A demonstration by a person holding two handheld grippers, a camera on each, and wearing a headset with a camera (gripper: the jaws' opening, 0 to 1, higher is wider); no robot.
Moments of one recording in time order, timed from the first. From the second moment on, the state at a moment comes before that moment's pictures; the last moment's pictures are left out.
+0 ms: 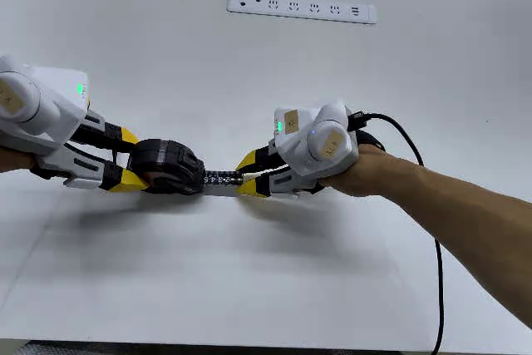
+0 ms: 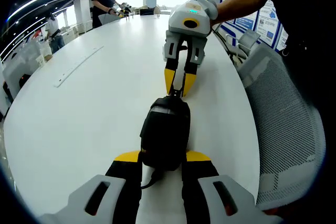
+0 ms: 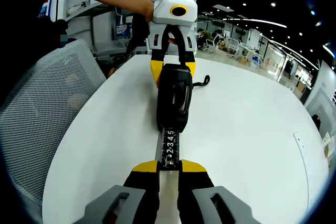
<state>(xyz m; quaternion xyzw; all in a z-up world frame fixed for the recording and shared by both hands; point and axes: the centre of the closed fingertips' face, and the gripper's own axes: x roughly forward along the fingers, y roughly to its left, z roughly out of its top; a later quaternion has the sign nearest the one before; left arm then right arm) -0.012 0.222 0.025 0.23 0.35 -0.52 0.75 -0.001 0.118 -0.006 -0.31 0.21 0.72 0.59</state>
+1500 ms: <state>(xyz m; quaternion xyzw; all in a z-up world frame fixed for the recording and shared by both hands) -0.012 0.221 0.025 0.23 0.36 -0.52 0.74 0.011 0.047 -0.007 -0.31 0.24 0.69 0.61</state>
